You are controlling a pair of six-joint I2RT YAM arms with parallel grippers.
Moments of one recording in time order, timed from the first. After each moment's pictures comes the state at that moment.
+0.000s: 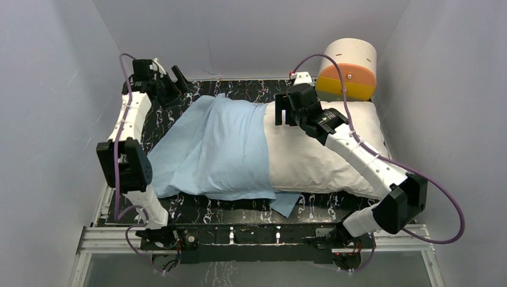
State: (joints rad) left arm 0.08 1.74 1.62 -0.65 0.42 -0.49; right arm 0.66 1.40 1.38 -0.58 0.34 0.33
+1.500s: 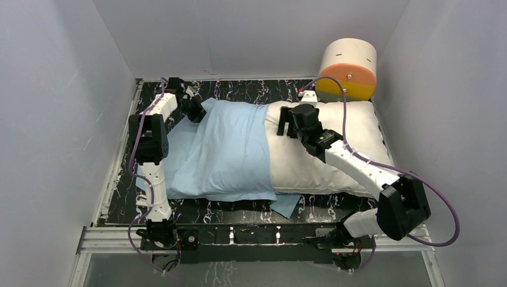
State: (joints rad) left arm -0.01 2.29 1.82 -0.69 0.63 -0.56; right arm 0.60 1.37 0.99 -0.20 0.33 0.40
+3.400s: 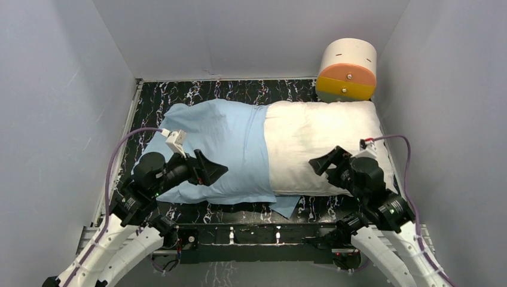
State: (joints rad) left arm -0.61 0.60 0.79 -0.52 0.21 -0.64; right arm 0.54 0.51 0.73 -0.71 0.15 0.84
